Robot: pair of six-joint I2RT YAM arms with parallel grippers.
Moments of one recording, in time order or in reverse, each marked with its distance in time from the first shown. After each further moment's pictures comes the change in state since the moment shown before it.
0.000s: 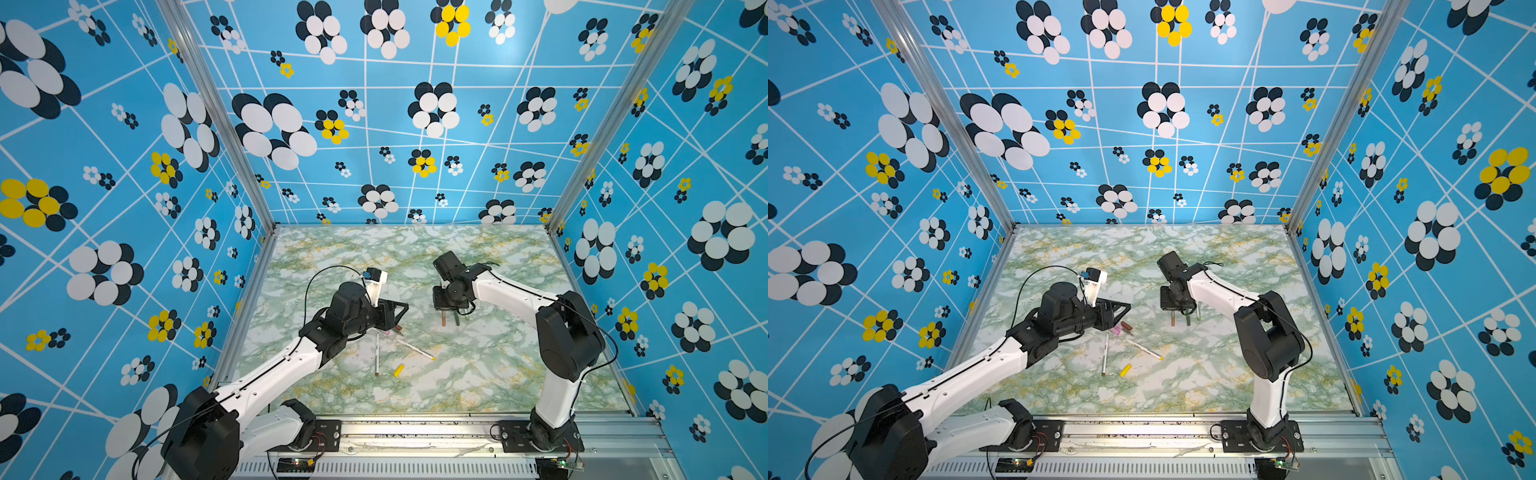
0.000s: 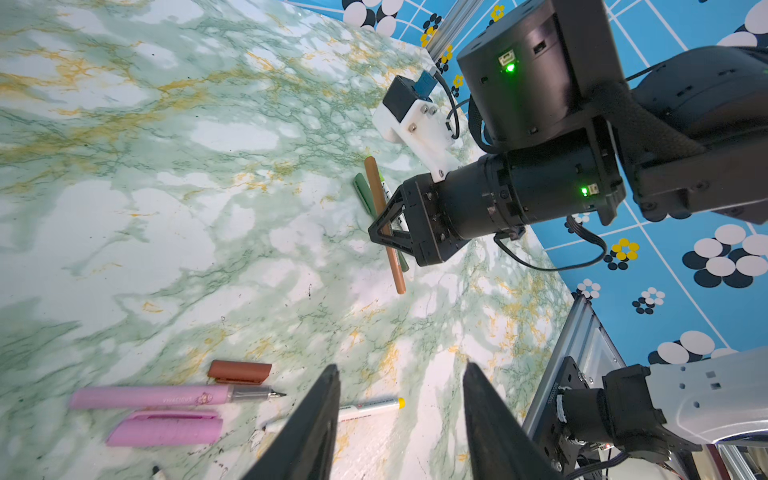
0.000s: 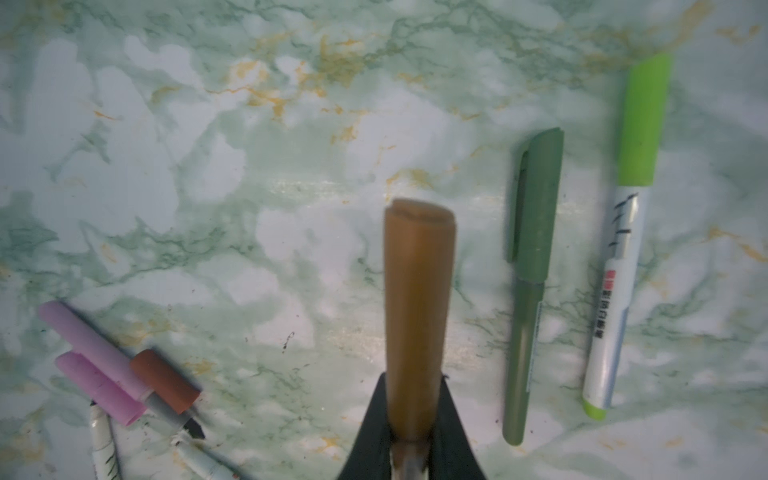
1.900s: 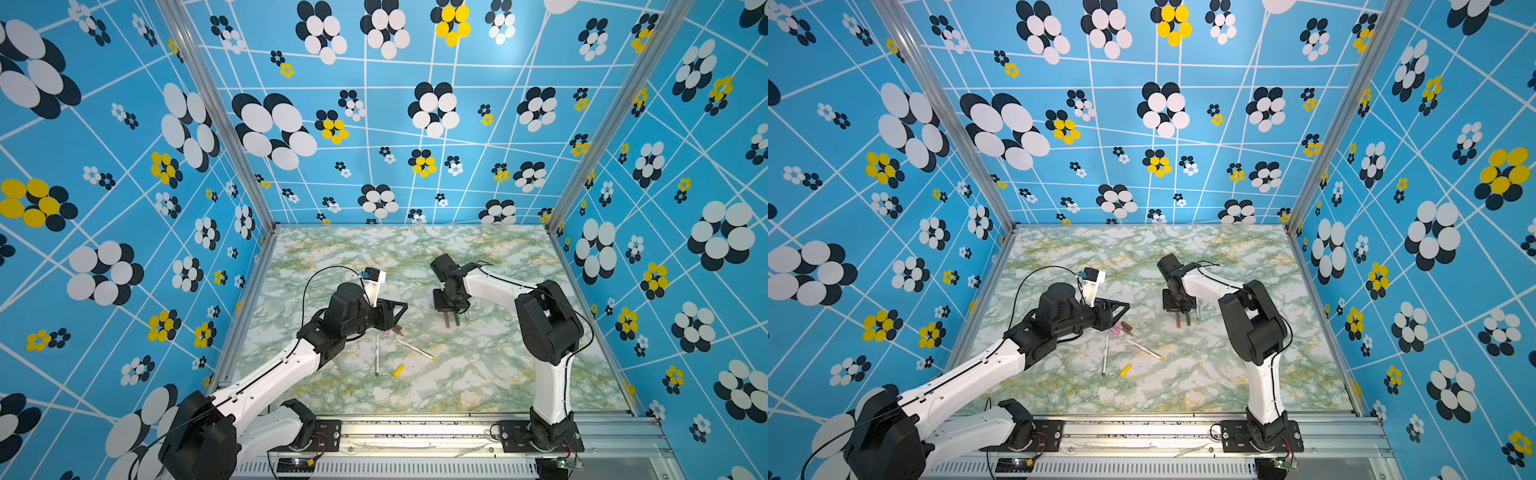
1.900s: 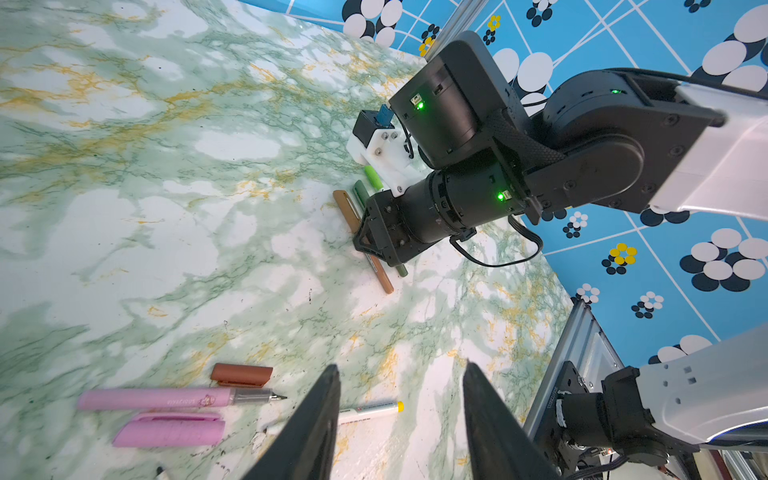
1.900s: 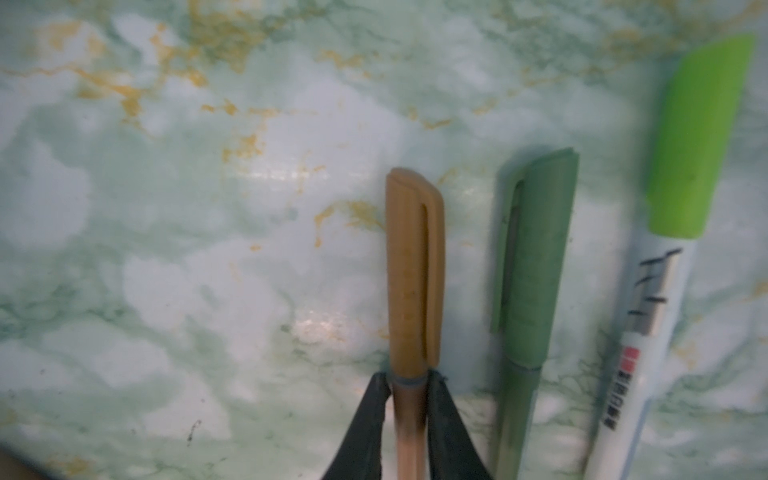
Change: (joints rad) left arm 0.000 -0.020 -0.001 -0.002 -0.010 0.000; right arm -0.014 0.132 0.047 -0.006 0.032 -0.027
